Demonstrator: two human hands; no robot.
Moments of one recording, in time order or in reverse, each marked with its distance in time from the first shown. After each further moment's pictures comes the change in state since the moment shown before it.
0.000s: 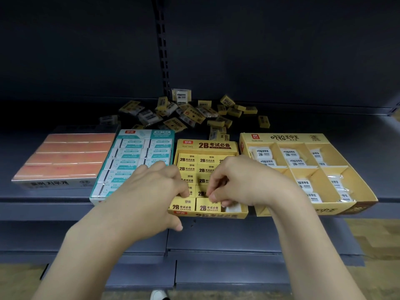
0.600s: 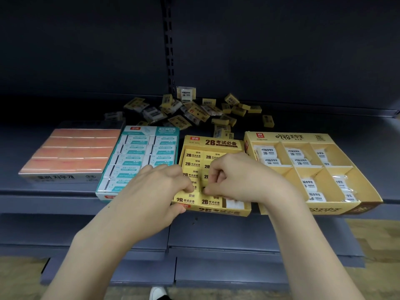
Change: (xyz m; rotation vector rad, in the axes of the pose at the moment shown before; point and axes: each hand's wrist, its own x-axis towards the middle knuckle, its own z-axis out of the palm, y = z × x) left_hand -0.007 -0.006 0.017 -0.140 0.268 0.055; right_hand 0.006 -0.010 0.008 -0.139 0.072 -0.054
